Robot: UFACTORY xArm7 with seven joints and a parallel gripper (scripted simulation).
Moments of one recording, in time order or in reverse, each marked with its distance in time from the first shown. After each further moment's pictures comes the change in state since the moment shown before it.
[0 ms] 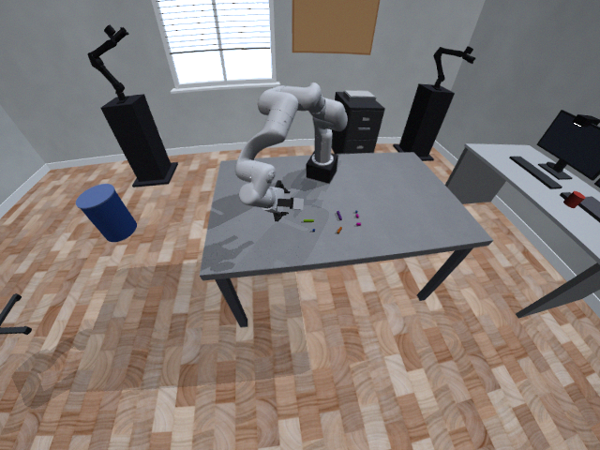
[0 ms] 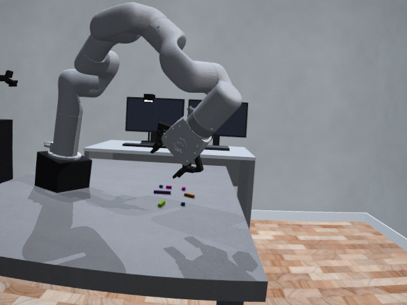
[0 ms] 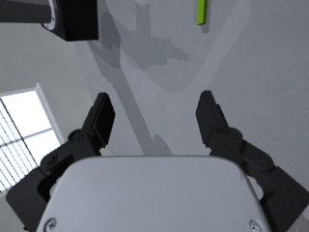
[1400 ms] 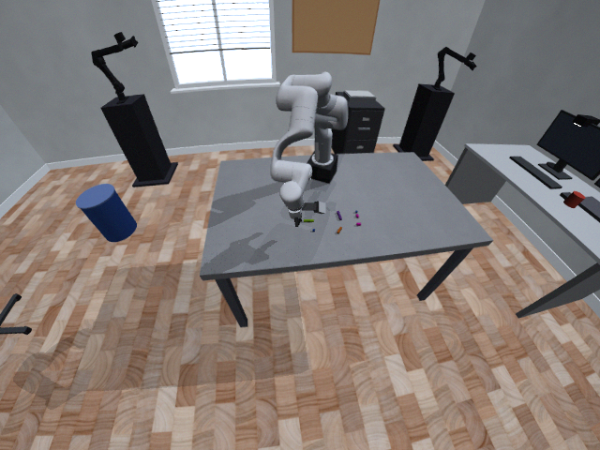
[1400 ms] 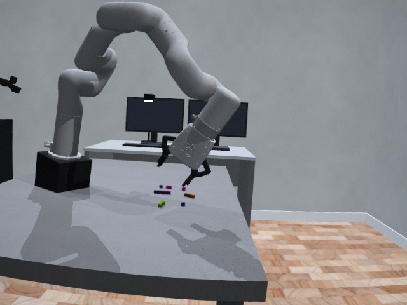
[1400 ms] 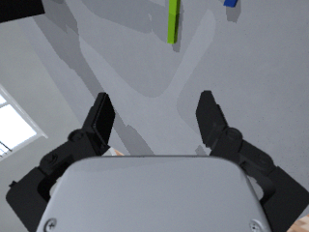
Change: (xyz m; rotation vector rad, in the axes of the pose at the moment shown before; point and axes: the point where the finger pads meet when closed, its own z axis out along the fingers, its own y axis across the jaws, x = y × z) arm 0.044 0.030 0.046 -0.155 -0.307 -0.106
